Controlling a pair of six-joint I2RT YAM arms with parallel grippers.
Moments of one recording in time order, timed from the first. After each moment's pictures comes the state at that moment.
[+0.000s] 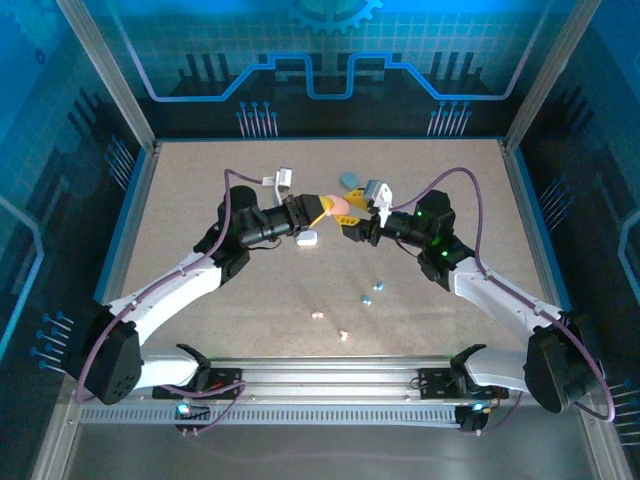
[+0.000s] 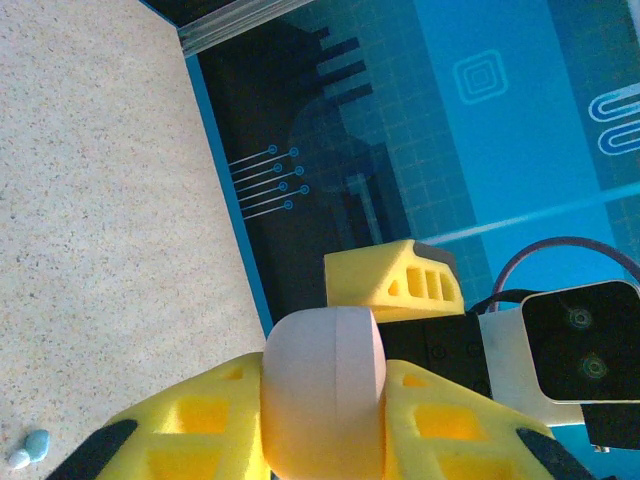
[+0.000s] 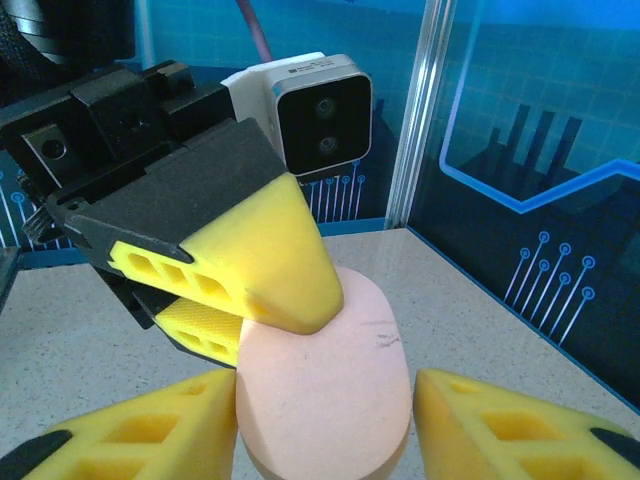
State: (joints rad) left arm -0.49 1.29 0.85 0.35 0.57 -1.16; right arm 0.48 1.23 0.78 0.40 -0.64 -0.15
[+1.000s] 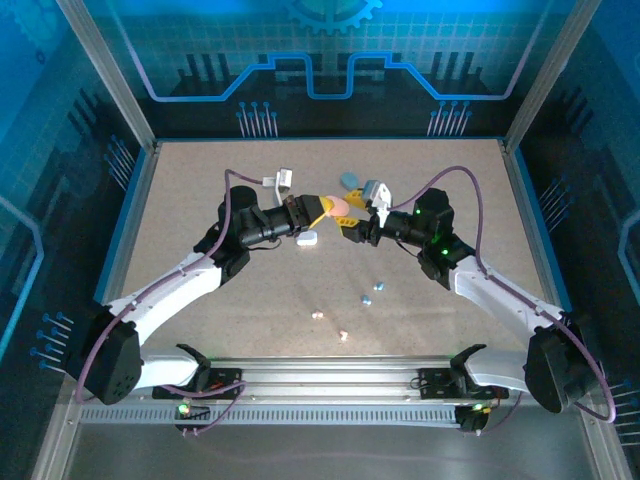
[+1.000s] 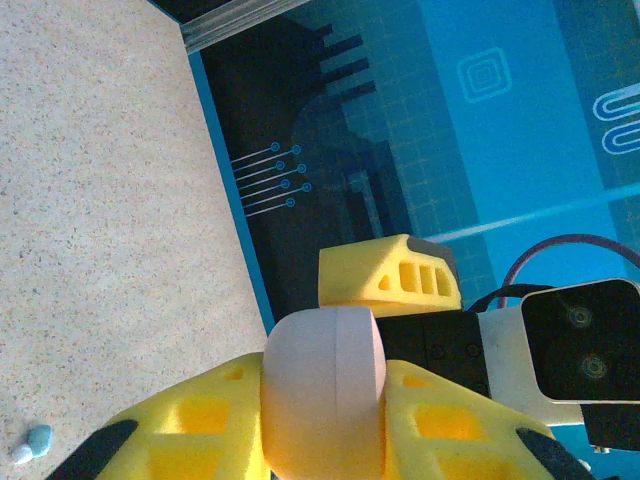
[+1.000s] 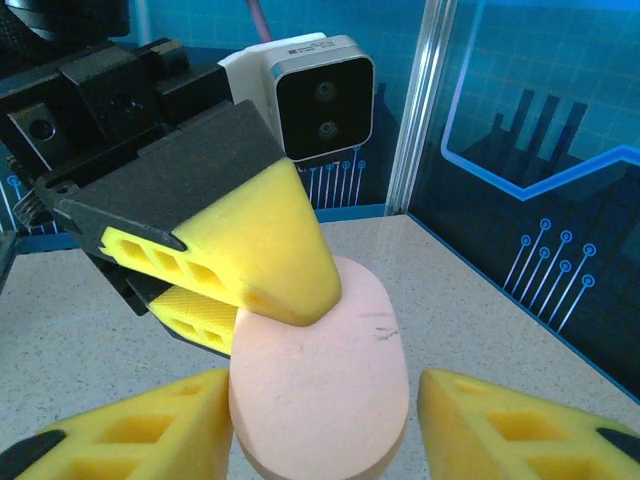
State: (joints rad) left arm -0.49 1.29 0.85 0.34 0.57 -1.16; right arm 0.48 1.23 0.80 0.34 -0.63 -0.19
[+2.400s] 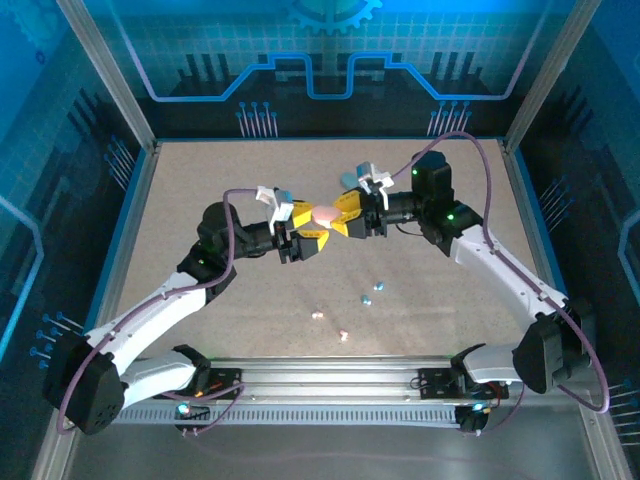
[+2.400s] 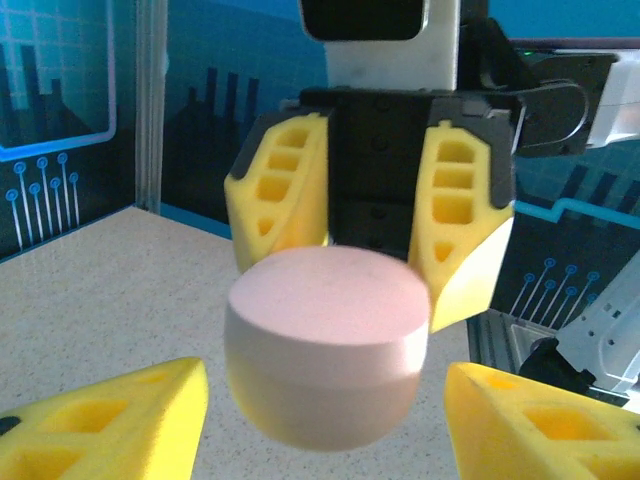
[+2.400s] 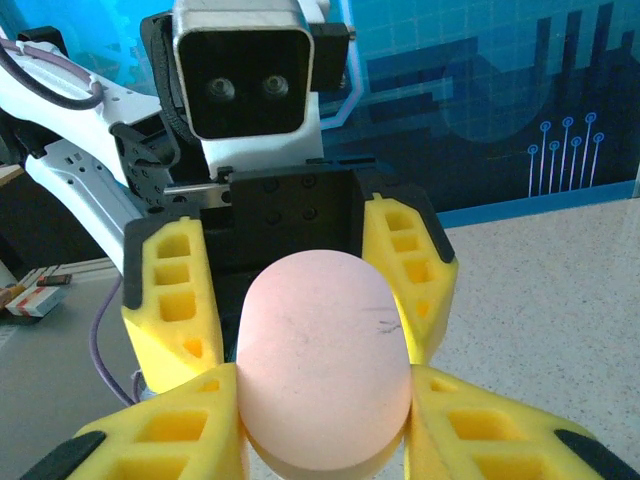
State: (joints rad) left arm -0.49 1.11 0.74 0.41 0.72 -0.21; right arm 0.42 1.34 1.14 -0.11 -1.13 -0.10
